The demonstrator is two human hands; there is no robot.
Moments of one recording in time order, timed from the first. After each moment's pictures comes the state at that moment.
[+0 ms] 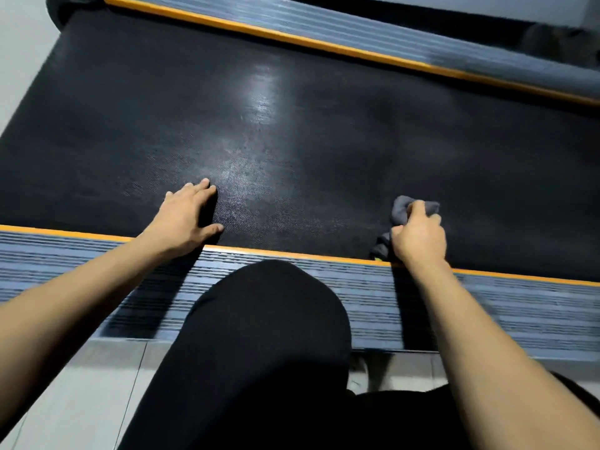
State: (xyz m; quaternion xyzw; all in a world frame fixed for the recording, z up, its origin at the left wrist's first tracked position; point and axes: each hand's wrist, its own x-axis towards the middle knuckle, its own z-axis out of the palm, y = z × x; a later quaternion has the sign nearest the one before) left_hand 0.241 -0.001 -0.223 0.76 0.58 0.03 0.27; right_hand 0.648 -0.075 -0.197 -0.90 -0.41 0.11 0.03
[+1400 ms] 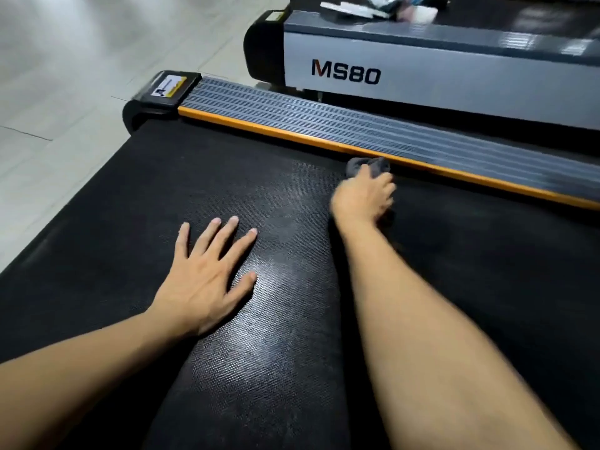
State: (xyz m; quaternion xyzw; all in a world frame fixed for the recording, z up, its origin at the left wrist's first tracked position) left_hand 0.196 0.169 -0.264 0.80 0.60 0.02 0.04; right_hand 0.443 0.329 -0.253 -0.86 -0.46 0.02 0.20
